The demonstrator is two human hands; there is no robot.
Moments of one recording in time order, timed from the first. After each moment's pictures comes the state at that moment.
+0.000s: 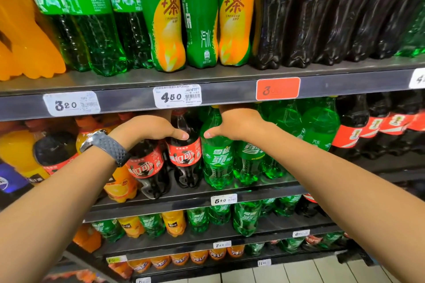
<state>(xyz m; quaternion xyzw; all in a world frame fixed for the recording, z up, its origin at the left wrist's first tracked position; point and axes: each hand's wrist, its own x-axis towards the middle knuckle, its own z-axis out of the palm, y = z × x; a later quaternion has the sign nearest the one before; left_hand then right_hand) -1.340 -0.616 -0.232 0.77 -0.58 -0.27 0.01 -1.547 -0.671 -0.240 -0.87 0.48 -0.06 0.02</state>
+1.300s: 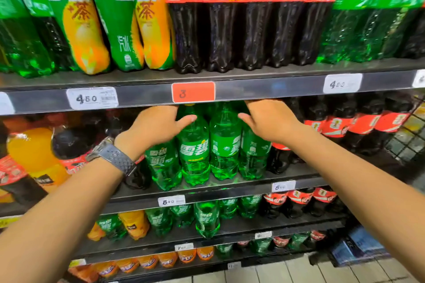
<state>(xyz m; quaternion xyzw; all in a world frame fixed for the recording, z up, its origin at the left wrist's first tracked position) -1.501 -0.639 -0.240 0.70 -0.69 0.14 0.14 -1.765 -0.715 -0.235 -0.88 0.41 -0.16 -0.19</state>
